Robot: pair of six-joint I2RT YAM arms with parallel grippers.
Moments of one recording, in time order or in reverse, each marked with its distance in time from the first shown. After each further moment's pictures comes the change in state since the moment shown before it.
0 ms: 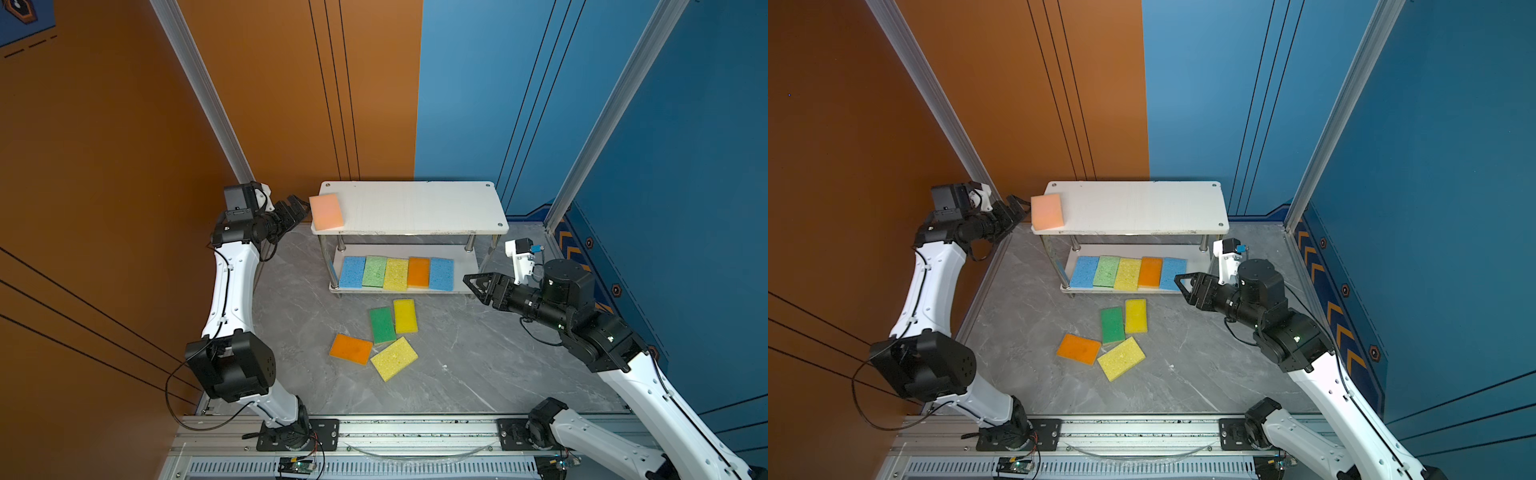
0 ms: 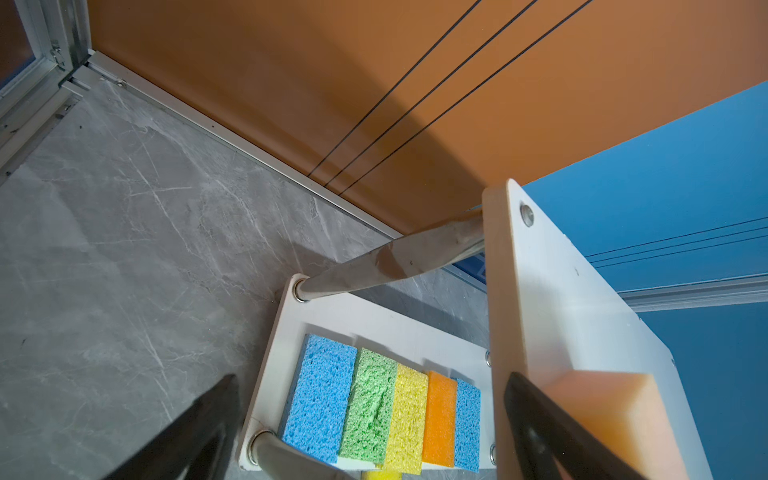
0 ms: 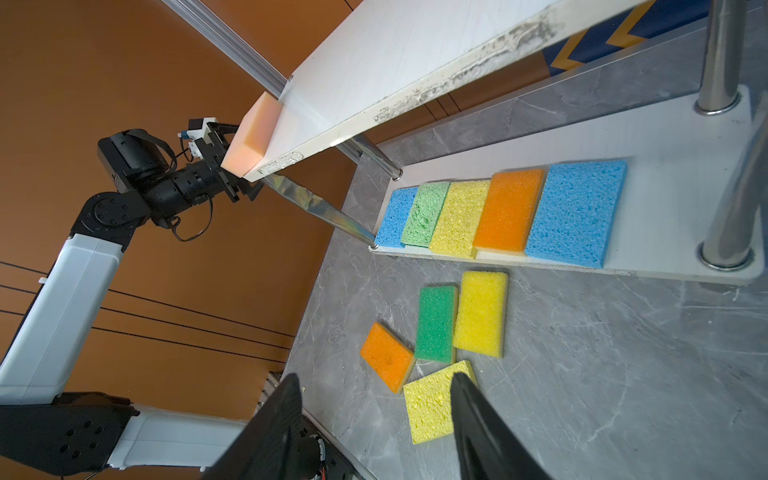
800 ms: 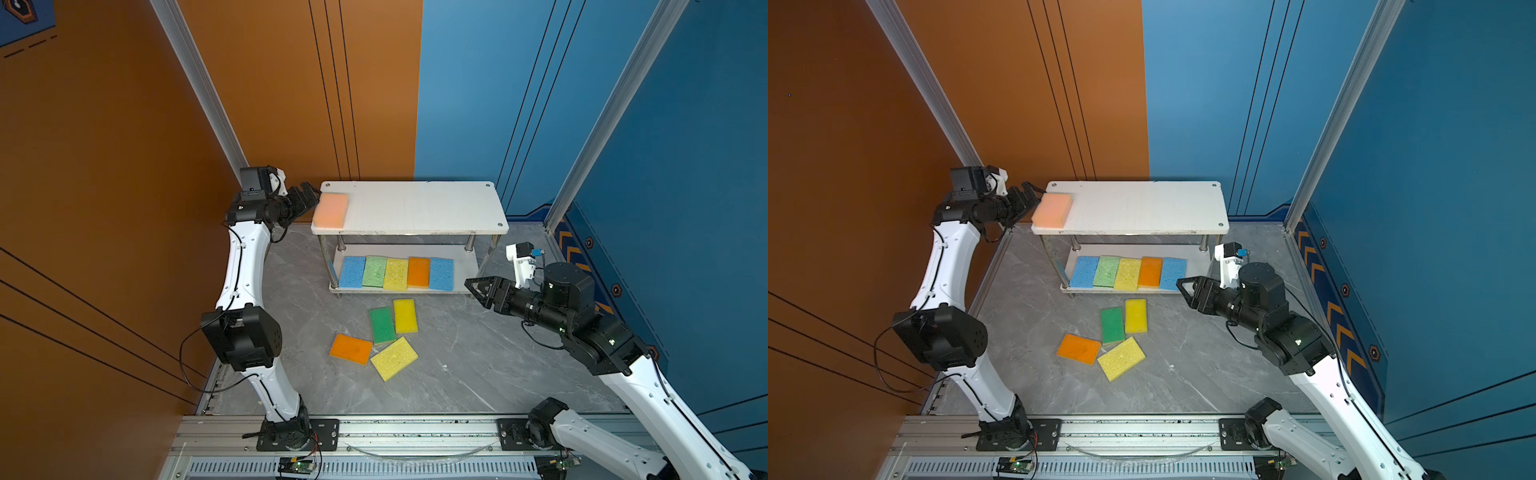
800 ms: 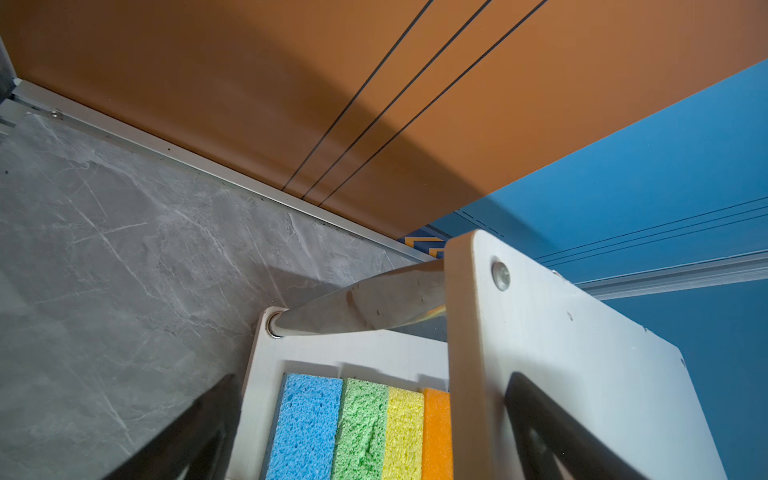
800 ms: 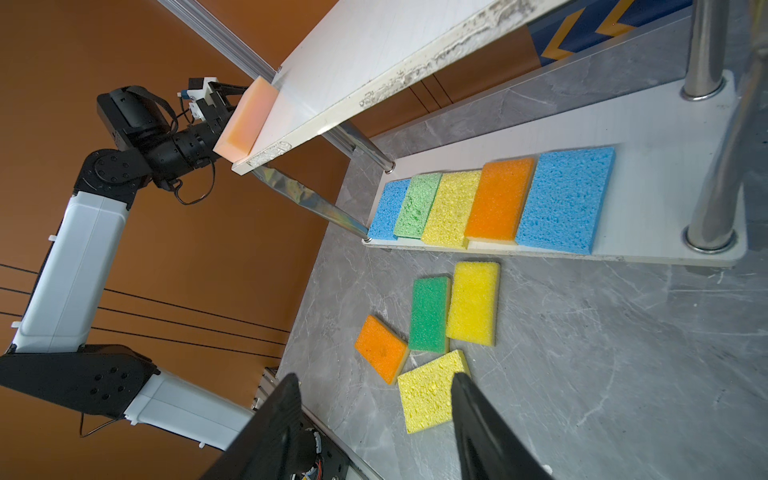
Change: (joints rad) left arm -0.065 0.193 0.262 -0.070 -0.005 0.045; right arm -0.001 -0.019 -0.015 -0.024 0.003 0.001
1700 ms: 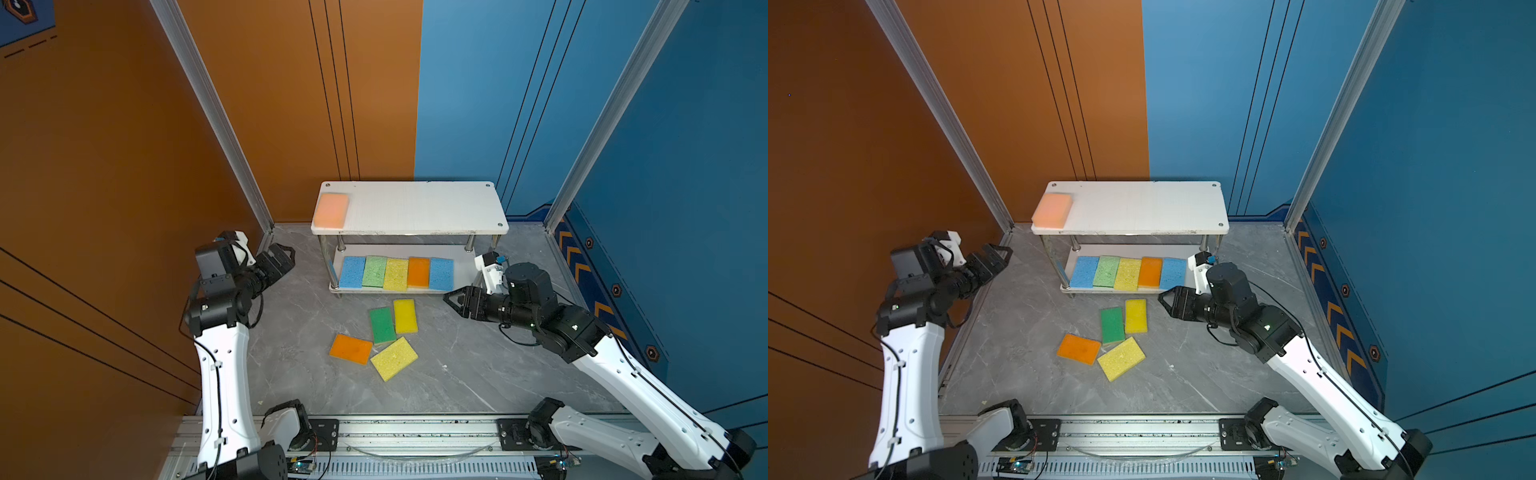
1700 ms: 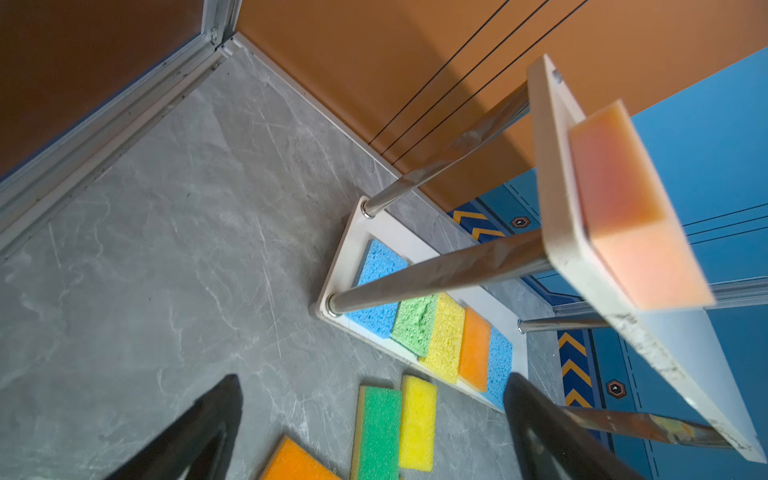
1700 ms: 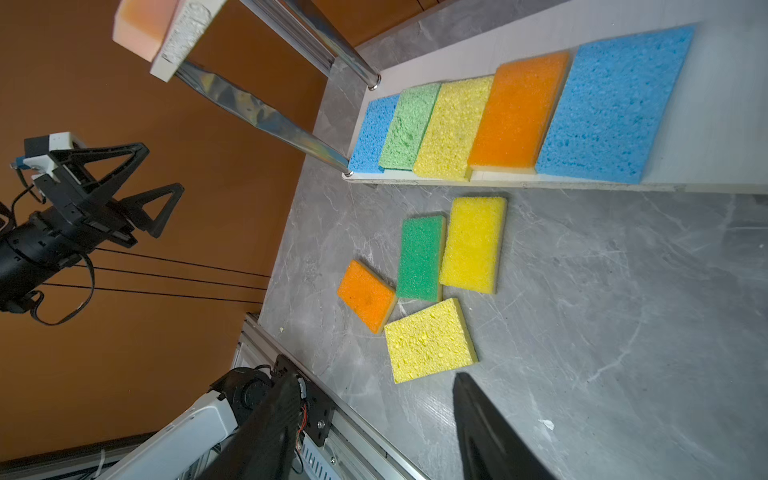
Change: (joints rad) left arm 0.182 -0.918 -0.916 -0.027 -0.051 -0.028; right arm 0.131 0.149 -0.064 0.003 0.000 0.007
